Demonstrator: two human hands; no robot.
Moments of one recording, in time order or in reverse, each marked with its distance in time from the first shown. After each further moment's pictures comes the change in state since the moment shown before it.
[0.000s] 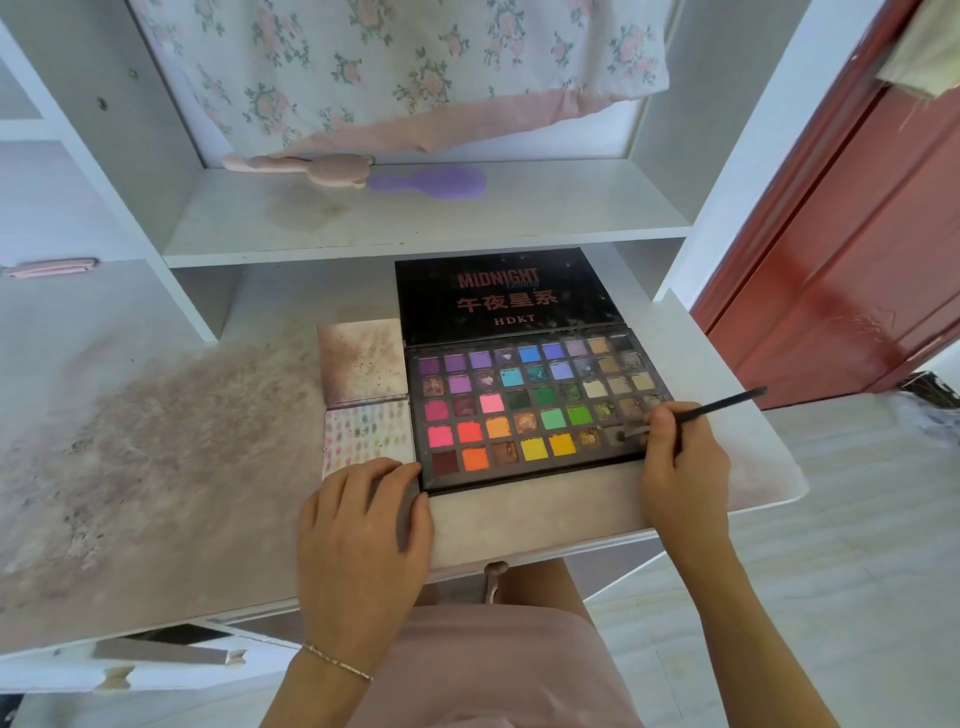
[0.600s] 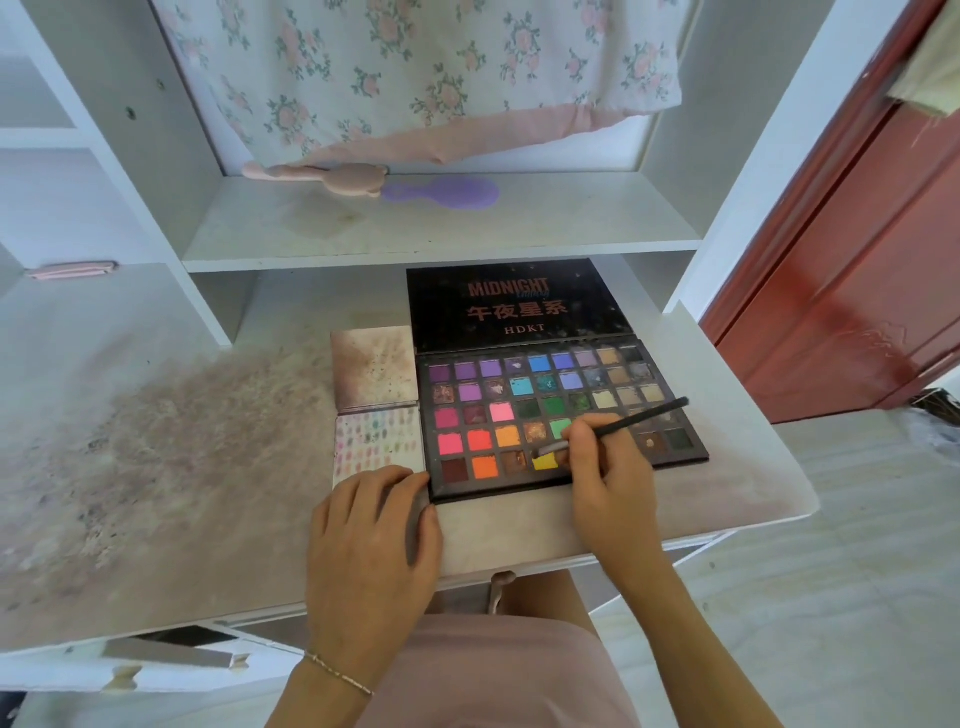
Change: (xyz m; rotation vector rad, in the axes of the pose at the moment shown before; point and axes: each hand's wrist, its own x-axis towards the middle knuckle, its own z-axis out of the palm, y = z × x) left_hand 0.000 0.002 -0.006 -0.037 -0.043 -0.010; right_hand -0.025 -0.042 0.032 0.263 -0.209 -0.115
